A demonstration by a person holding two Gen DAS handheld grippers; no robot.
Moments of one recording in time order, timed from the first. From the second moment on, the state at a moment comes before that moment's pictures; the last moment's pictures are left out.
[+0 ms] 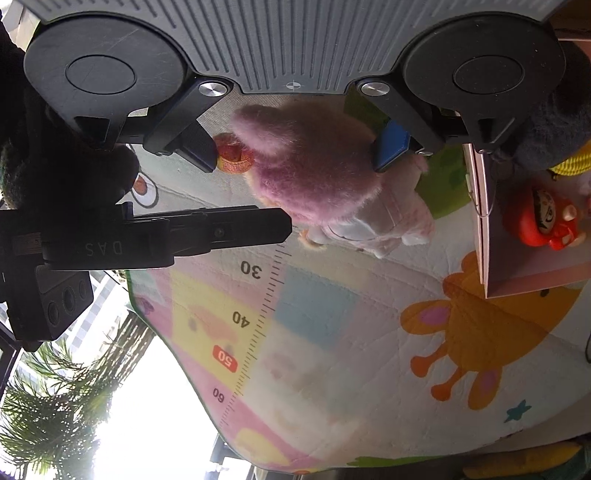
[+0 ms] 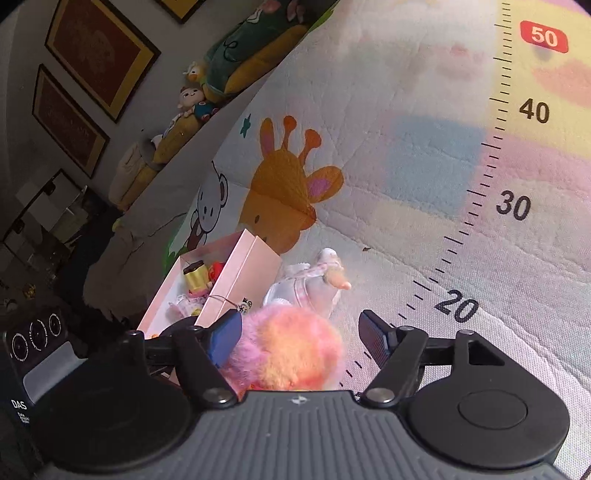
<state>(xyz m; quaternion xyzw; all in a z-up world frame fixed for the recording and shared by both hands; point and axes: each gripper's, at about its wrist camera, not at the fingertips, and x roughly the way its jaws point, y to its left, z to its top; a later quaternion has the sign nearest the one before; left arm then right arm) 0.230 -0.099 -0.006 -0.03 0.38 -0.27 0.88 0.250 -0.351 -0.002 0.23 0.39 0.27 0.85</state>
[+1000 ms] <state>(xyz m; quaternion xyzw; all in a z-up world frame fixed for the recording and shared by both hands) 0.177 -0.077 0.012 -0.03 0.36 -0.30 0.88 0.238 -0.356 -0.018 0.28 0.43 0.28 0.81</state>
